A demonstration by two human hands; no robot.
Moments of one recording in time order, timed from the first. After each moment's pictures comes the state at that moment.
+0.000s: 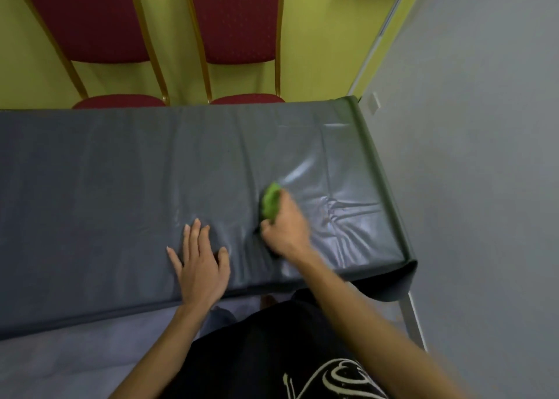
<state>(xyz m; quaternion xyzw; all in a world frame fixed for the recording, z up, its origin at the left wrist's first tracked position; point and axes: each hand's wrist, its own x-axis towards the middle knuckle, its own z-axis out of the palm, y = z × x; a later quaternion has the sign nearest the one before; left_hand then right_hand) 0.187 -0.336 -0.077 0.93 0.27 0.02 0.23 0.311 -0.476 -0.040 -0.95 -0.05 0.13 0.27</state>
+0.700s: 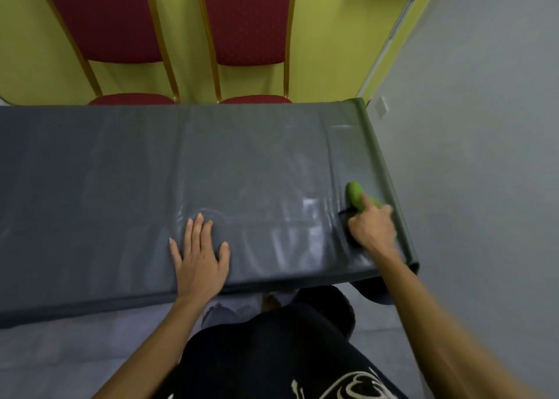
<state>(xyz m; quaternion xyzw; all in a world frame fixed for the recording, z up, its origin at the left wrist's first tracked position) 0.183 -0.330 -0.086 0.95 0.26 -0.02 0.17 0.365 -0.622 -0.036 -0.98 0.12 0.11 0.15</state>
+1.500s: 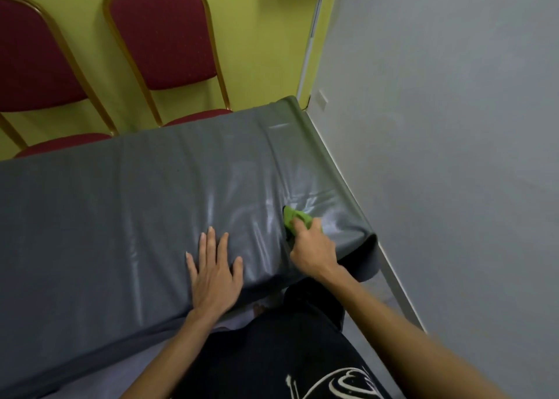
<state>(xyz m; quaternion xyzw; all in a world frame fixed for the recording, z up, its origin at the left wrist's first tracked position) 0.212 -0.400 -0.082 0.98 0.11 -0.08 0.17 0.285 -0.603 -0.040 -0.97 0.00 0.16 0.16</state>
